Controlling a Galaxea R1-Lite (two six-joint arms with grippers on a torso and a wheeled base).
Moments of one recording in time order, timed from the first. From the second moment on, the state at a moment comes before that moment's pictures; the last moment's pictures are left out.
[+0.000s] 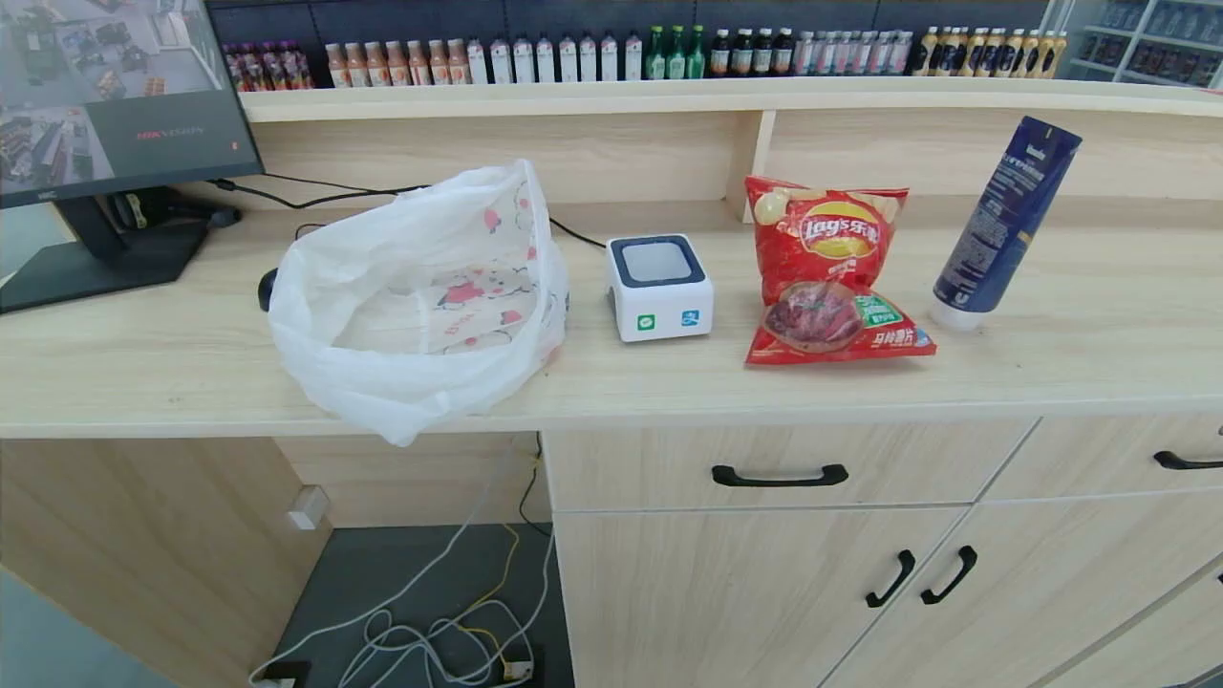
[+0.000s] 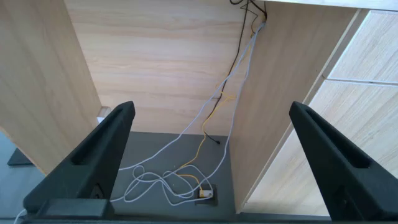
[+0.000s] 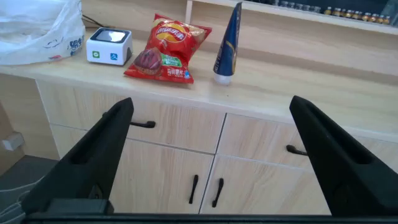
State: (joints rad) left arm 0.00 0.00 0.00 0.00 0.00 0.00; right arm 0.00 0.14 -0.58 0.18 0.12 -0.16
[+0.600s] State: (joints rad) left arm 0.00 0.00 0.00 0.00 0.00 0.00; right arm 0.02 0.50 -0.73 0.16 0.29 -0.16
